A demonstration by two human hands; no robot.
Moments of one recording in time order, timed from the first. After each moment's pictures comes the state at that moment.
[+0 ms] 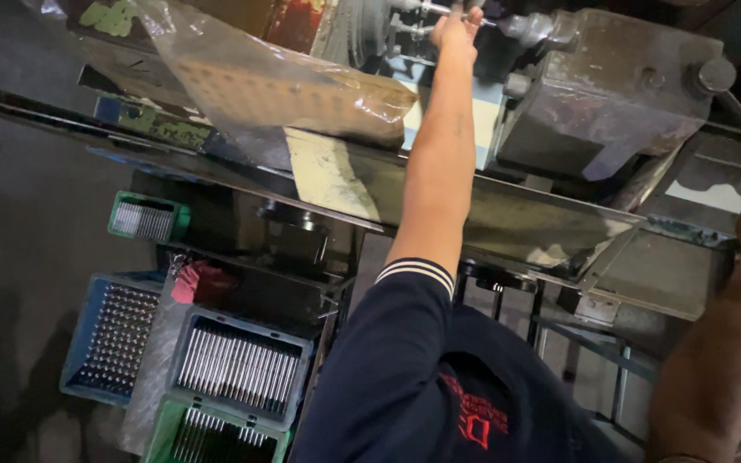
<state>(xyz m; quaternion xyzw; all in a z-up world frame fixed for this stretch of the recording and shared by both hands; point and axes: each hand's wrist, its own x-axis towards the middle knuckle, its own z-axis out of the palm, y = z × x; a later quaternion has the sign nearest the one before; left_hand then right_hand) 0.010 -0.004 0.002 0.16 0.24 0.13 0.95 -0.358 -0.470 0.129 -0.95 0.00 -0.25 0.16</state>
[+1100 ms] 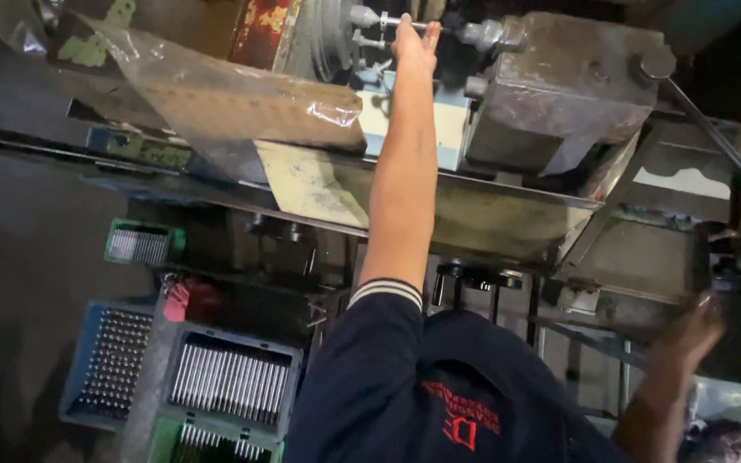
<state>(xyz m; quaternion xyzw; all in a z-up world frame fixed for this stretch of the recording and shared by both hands) -0.003 0.013 0.028 0.12 0.35 0.08 0.93 -0.566 -0.433 0.078 -0.81 0.30 -0.22 0.46</state>
